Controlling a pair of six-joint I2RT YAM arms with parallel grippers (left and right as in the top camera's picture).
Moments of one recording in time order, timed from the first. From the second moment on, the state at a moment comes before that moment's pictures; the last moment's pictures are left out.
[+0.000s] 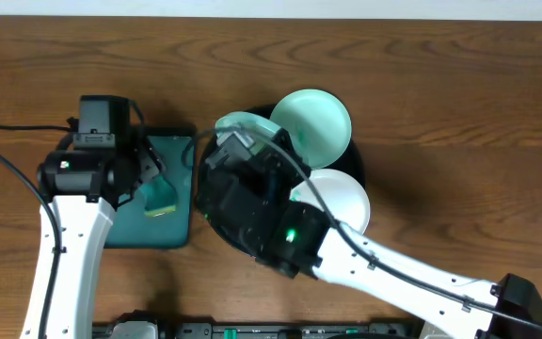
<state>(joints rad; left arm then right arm) 0.01 1.27 1.20 -1.10 -0.16 -0.54 1.13 1.60 1.34 -0.54 1.18 -0.23</state>
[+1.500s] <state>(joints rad) 0.06 1.34 1.20 -1.08 -0.14 -0.55 1.17 1.61 1.34 -0.50 1.37 -0.44</state>
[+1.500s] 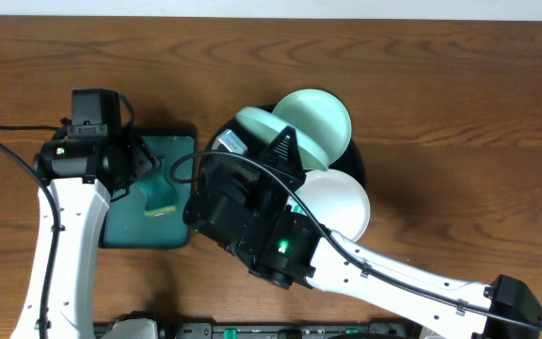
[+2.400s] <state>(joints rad) 0.06 1.34 1.20 -1.09 -0.11 -0.55 0.42 1.62 1.34 -0.62 0.11 0.40</state>
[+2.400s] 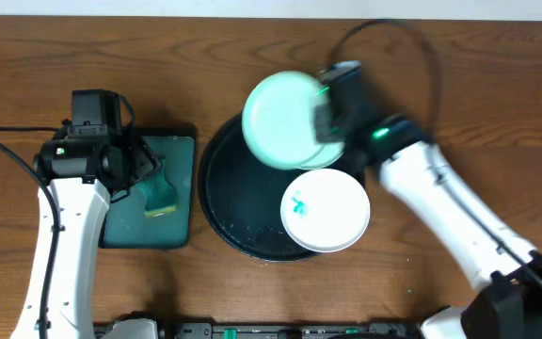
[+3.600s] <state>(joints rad) 0.06 1.34 1.20 -1.09 -0.09 -0.55 -0.56 1.97 1.31 -0.55 -0.25 0.44</state>
